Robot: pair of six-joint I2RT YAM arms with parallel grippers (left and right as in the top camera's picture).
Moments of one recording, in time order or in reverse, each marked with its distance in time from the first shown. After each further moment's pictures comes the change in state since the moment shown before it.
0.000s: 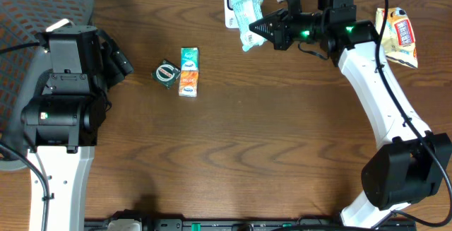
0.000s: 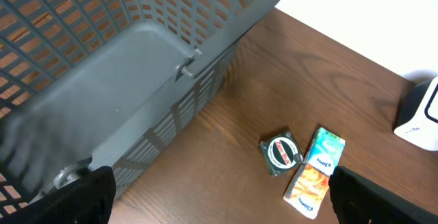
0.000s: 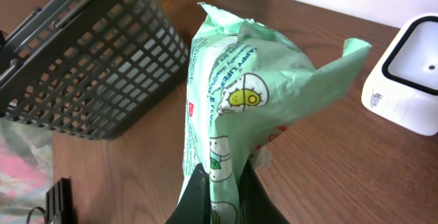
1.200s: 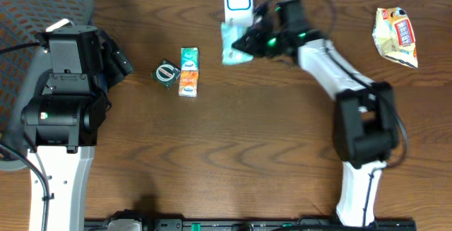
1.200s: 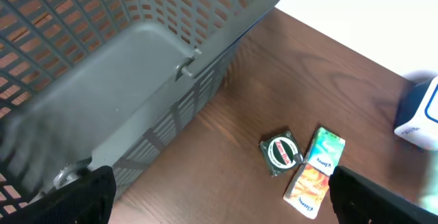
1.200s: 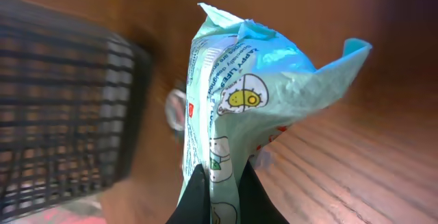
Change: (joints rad) left arm 0.000 0.000 0.000 0.000 0.000 0.000; right arm 0.065 0.329 0.000 0.196 0.070 0.500
